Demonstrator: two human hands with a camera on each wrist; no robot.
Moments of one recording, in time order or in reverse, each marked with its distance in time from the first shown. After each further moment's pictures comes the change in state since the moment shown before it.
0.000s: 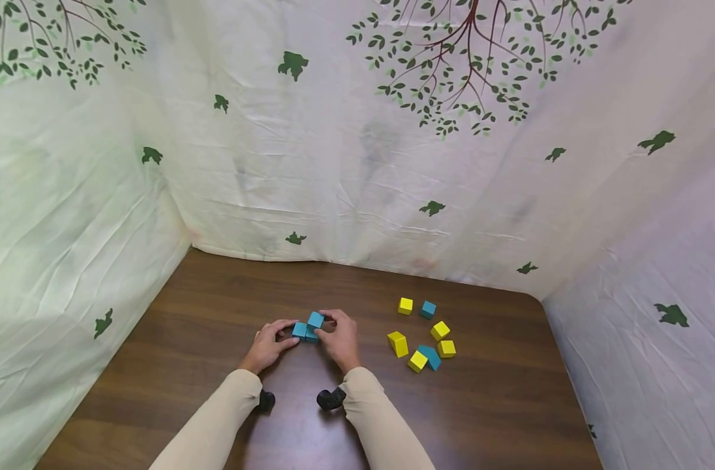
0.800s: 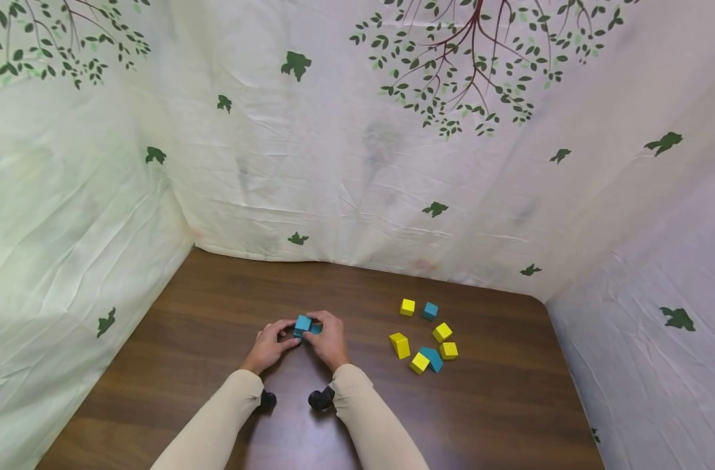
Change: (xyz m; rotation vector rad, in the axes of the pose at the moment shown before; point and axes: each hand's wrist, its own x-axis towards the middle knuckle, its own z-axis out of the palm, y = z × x) left_hand -0.002 0.004 -0.002 0.006 -0.002 -0.020; right_hand 0.007 -0.005 0.022 -0.071 -0.106 -0.081
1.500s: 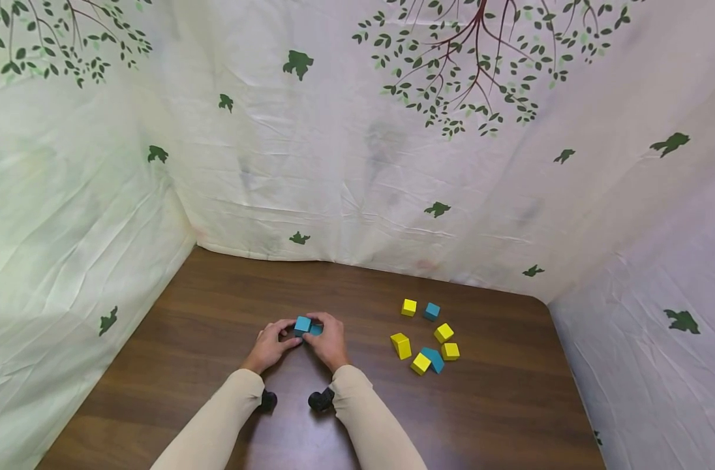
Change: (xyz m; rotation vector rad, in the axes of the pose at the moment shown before) left_hand 0.000 -0.002 0.002 0.012 0.006 0.000; right_hand -0.003 0.000 0.005 0.052 0.000 0.063
